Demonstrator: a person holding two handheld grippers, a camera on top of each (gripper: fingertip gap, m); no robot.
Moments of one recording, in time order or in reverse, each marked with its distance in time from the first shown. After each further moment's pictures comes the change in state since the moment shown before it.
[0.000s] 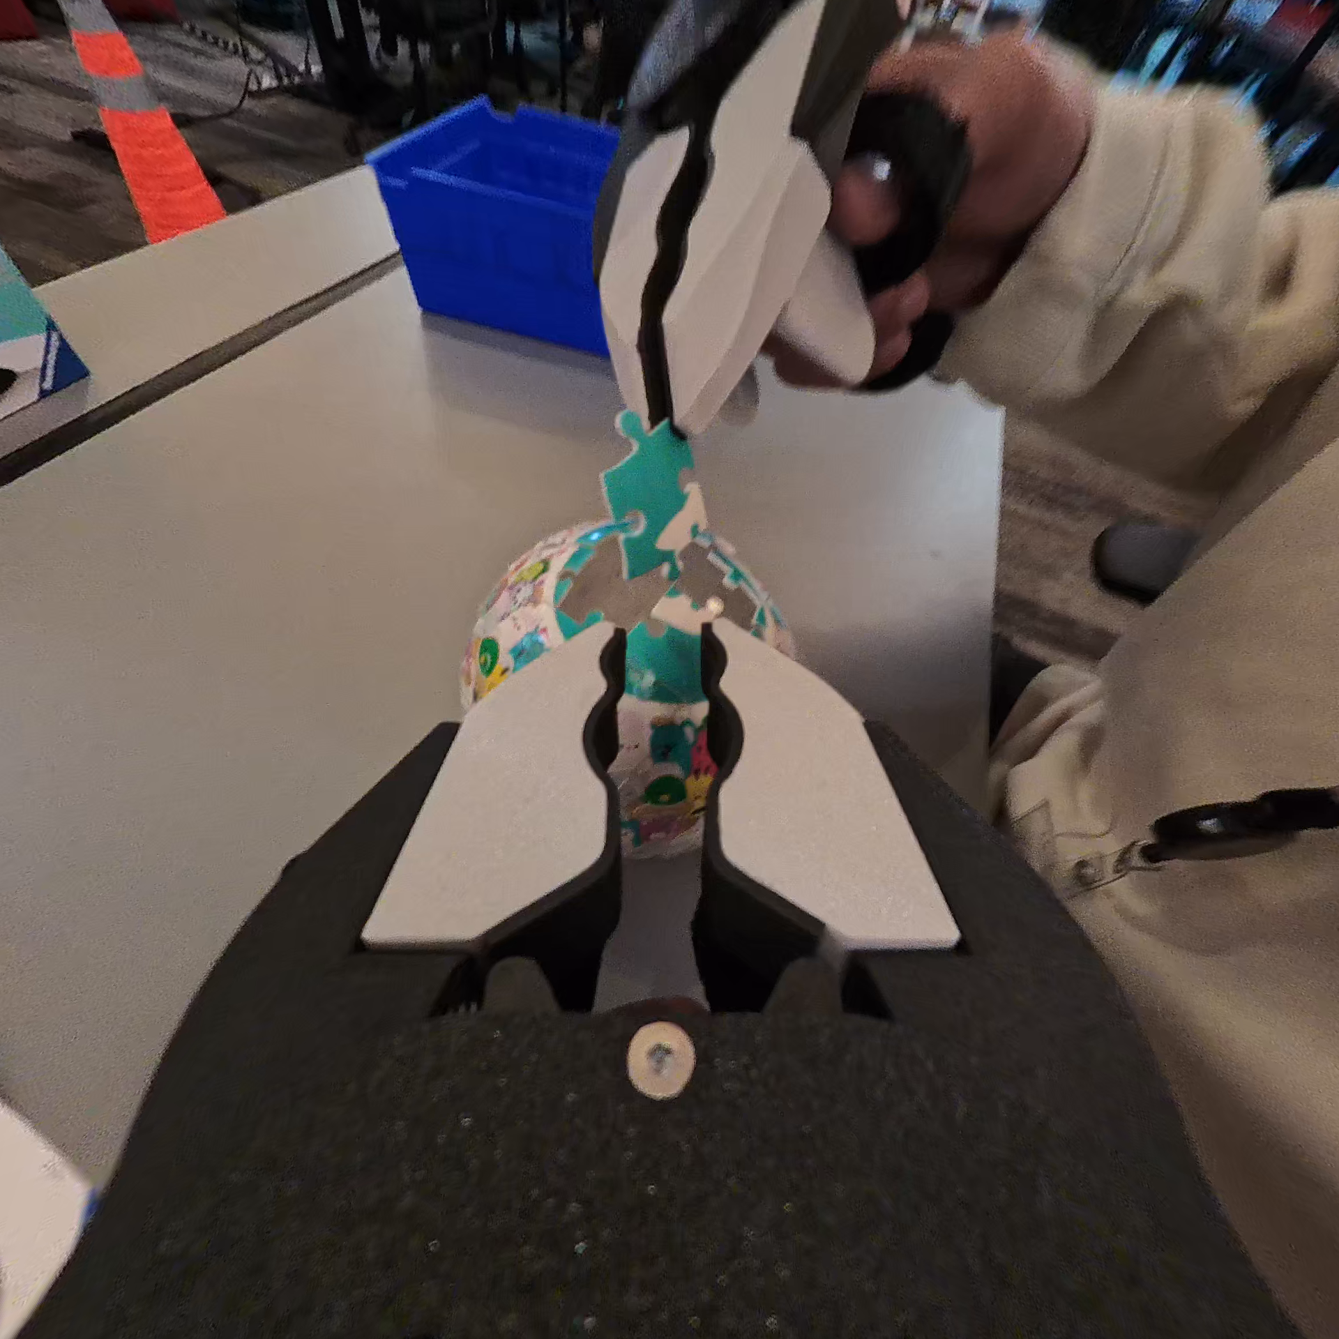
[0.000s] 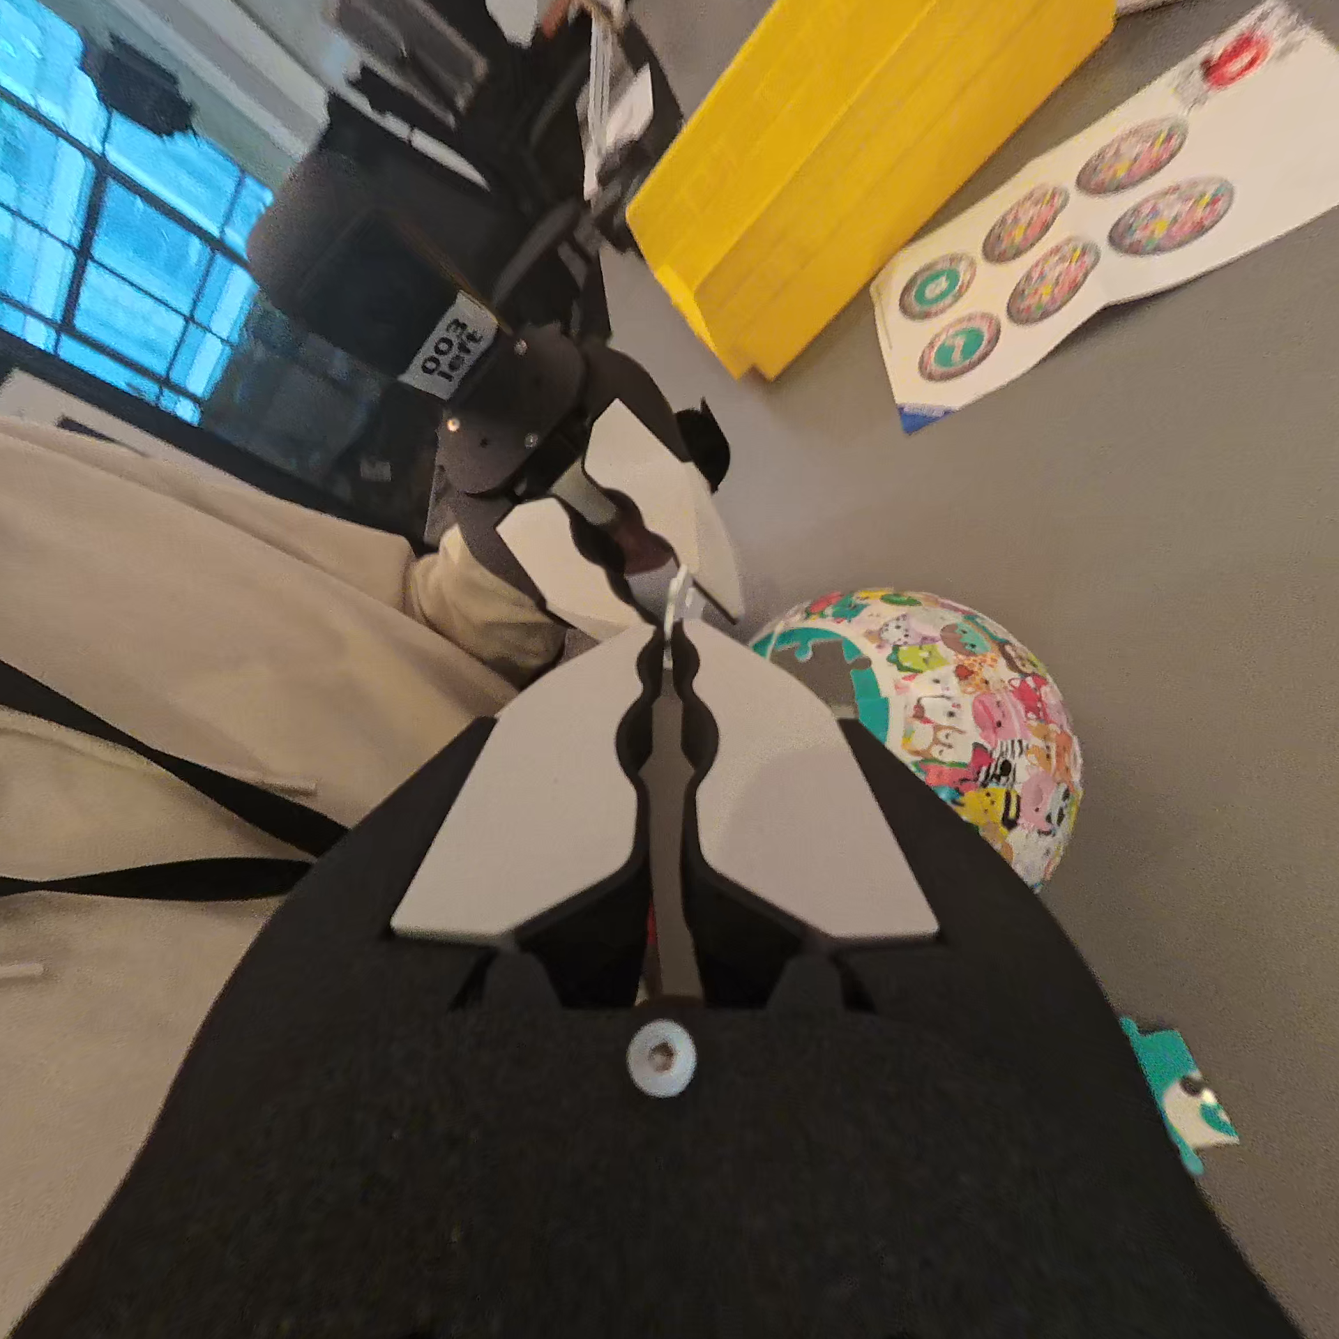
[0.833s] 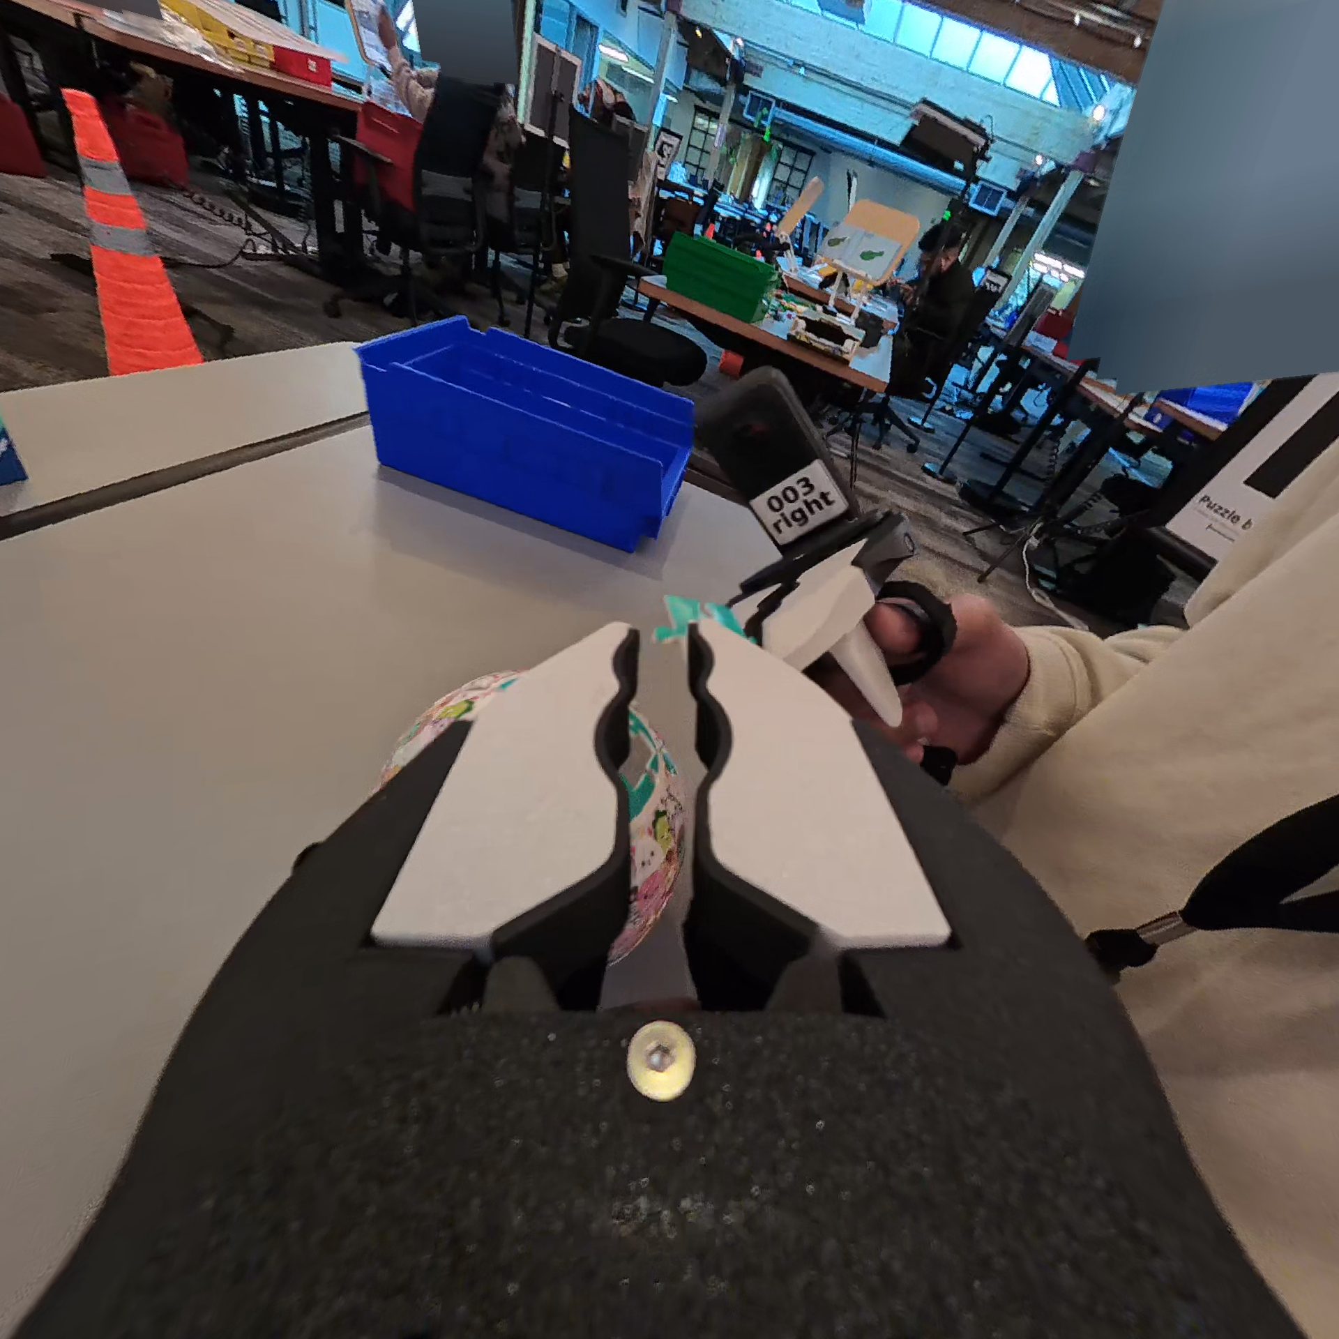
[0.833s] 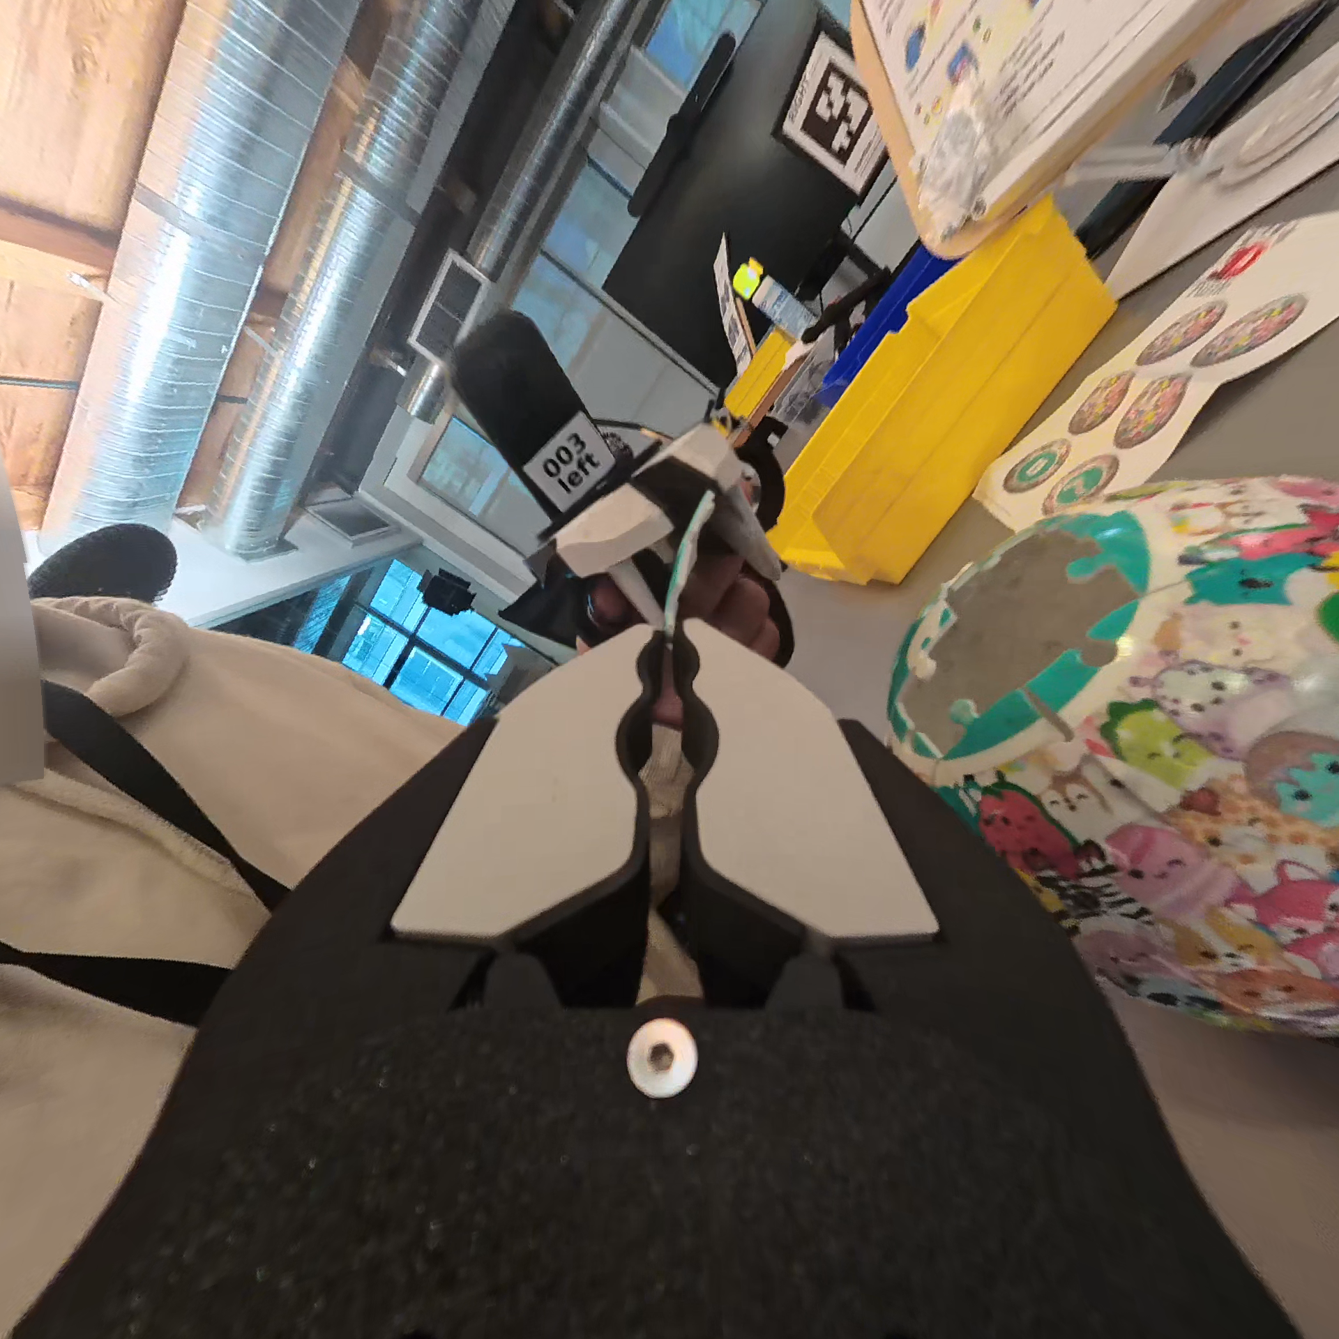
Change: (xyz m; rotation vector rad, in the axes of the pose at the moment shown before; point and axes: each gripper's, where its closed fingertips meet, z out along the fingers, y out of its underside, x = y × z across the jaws) left arm 0.023 -0.052 -0.014 0.238 0.085 -0.141; right arm -0.041 0.031 0.004 0.601 -0.183 0.189
